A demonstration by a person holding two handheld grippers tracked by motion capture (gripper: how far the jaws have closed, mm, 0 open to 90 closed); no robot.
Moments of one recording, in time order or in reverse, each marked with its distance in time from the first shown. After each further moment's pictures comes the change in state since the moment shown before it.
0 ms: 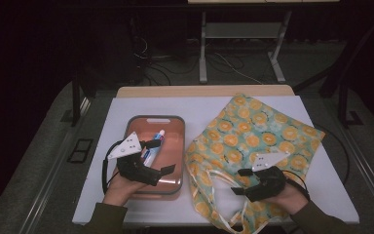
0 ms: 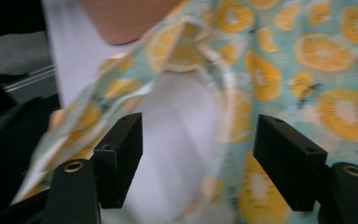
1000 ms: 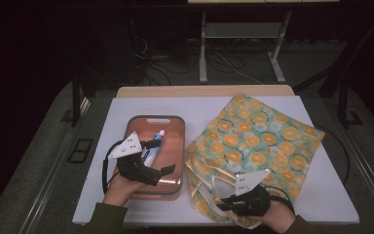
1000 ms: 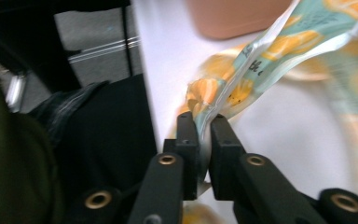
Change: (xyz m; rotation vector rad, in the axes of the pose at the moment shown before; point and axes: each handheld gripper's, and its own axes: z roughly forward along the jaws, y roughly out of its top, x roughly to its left) left arm 0.000 0.000 0.000 0.004 0.001 0.002; right arm 0.050 0.006 0.025 0.027 0.169 -0.123
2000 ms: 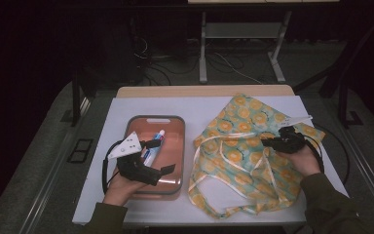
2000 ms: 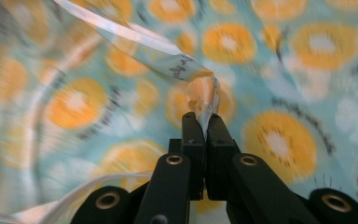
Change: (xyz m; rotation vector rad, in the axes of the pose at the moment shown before) left arm 0.001 0.000 0.000 -0.003 -0.001 -0.007; right arm -0.181 -0.048 -0.078 -0.015 -0.471 0.376
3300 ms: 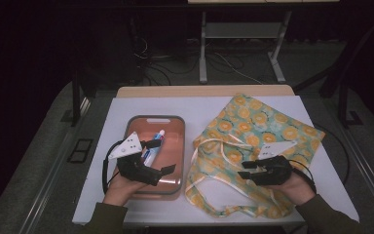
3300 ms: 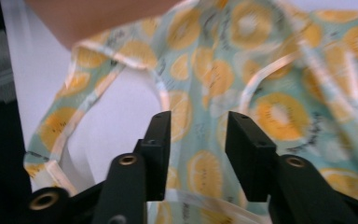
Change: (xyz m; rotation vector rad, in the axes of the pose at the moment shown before) left arm -0.001 0.000 0.000 0.005 0.004 0.010; right arm 0.122 -0.004 -0.027 -0.016 0.227 -0.247
